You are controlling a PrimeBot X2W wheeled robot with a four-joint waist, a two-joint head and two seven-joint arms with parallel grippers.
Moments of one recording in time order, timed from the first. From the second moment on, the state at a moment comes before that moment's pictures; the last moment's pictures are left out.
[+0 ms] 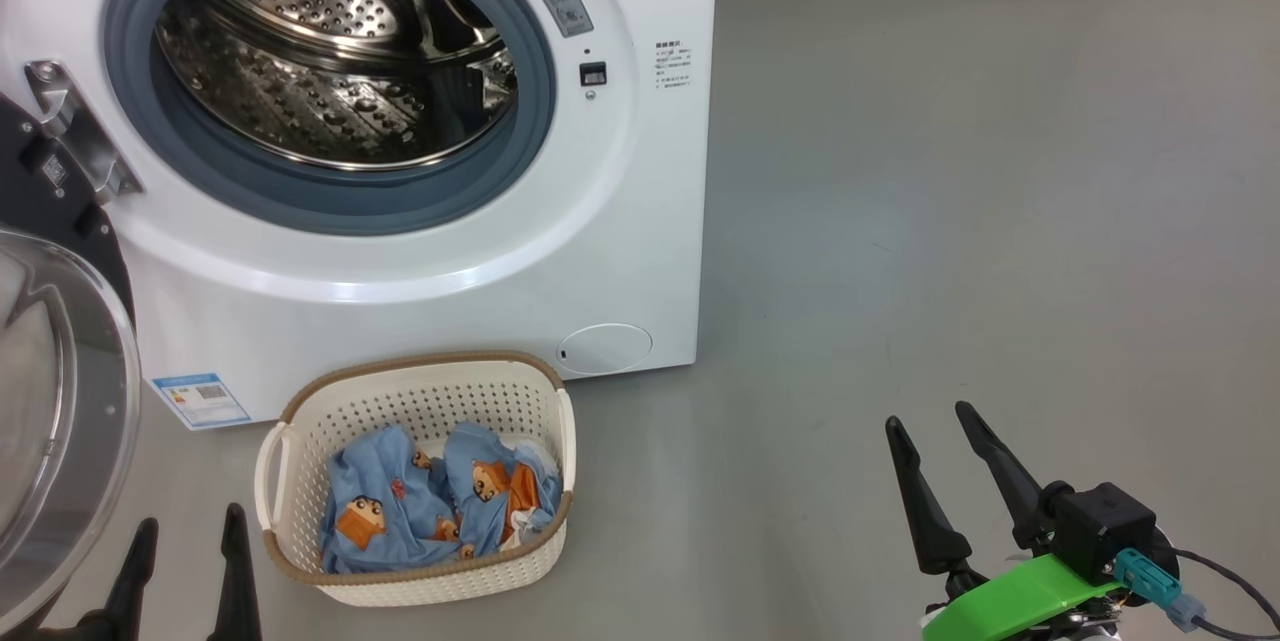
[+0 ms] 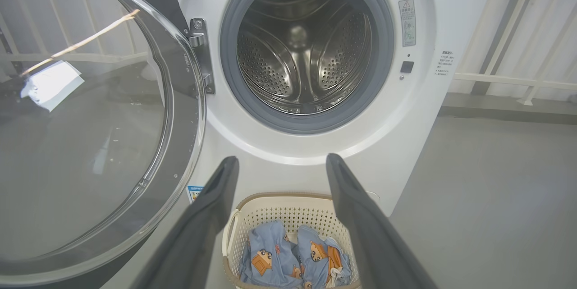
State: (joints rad) left arm 0.13 0.10 0.11 0.01 -0.25 -0.06 -0.18; right arm -0.06 -0.05 0.08 0.17 0.20 0.13 -0.25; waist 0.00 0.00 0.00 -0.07
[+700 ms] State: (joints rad) left arm 0.12 0.11 0.12 0.03 -0.26 -0.03 -0.20; right arm -0.06 -0.05 0.08 0.17 0.21 0.13 -0.25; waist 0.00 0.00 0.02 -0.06
